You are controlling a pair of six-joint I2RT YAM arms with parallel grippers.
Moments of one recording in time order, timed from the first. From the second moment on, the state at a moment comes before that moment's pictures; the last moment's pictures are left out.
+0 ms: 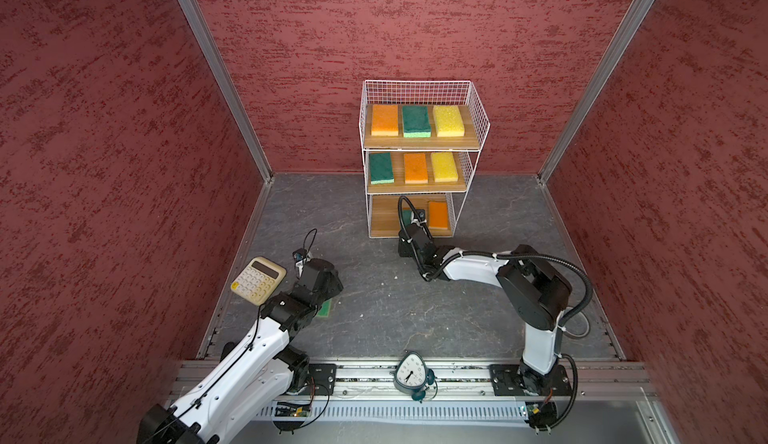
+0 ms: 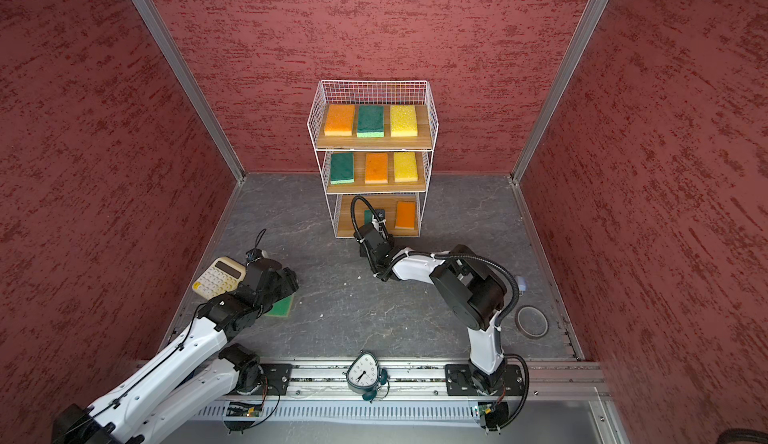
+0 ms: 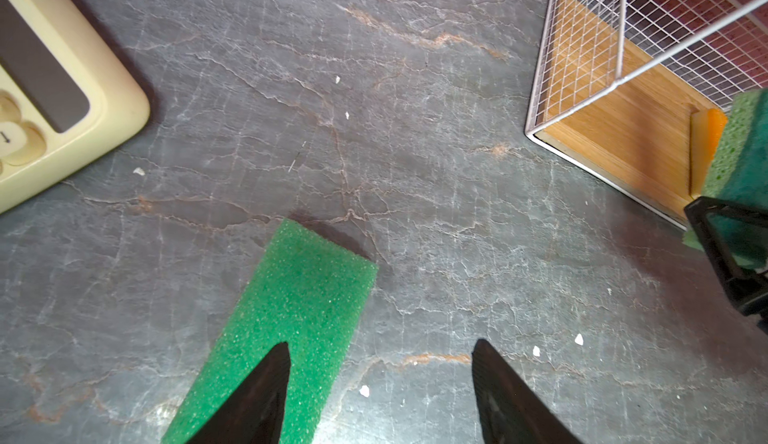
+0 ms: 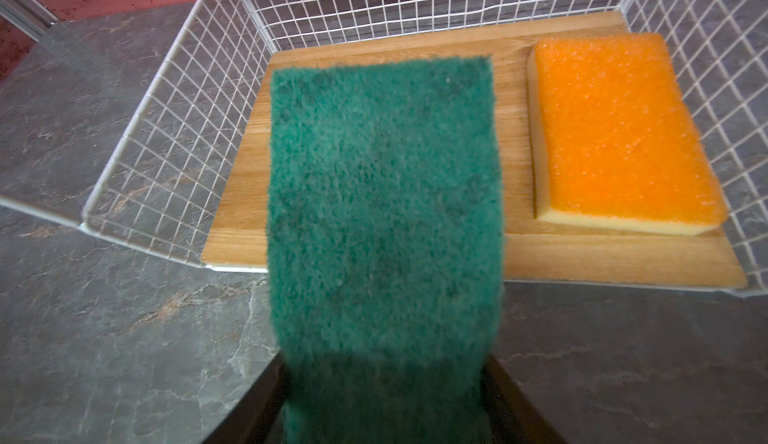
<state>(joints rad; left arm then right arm) -0.44 0.77 0.49 -0.58 -0.30 -0.81 0.77 1.93 1.12 0.13 0.46 0.62</state>
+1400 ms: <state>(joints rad) -0.35 0.93 0.47 -0.42 -0.20 -0.76 0.68 2.16 1.32 0.22 0.50 0.55</state>
